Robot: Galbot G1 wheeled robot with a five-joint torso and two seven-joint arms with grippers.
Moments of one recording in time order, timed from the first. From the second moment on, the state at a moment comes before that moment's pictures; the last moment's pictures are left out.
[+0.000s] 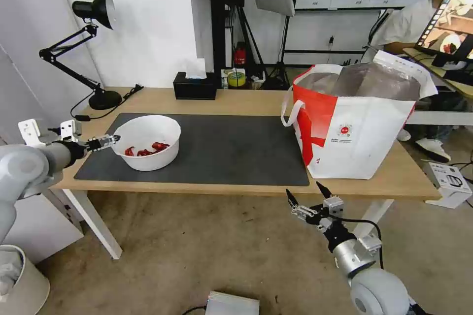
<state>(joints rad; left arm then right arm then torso) 0.84 -0.61 -0.47 -1.70 -1.45 0.74 -0.40 -1.50 0.98 0.33 2.02 0.49 0.10 0.08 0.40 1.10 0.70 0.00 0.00</state>
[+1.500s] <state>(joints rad) 0.62 -0.62 -0.18 -1.52 -1.51 0.73 -0.45 -1.50 0.98 0.33 2.02 0.49 0.10 0.08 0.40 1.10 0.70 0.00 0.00</state>
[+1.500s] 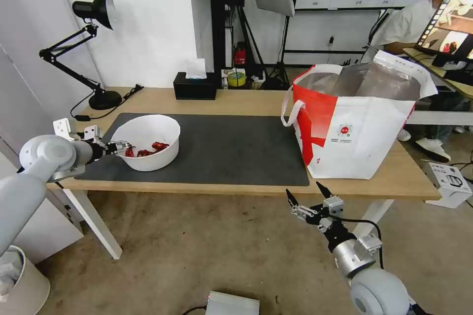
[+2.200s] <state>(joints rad) 0.60 -0.60 -0.14 -1.55 -1.53 0.74 -0.46 -1.50 0.98 0.33 2.02 0.49 0.10 0.08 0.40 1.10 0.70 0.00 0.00</state>
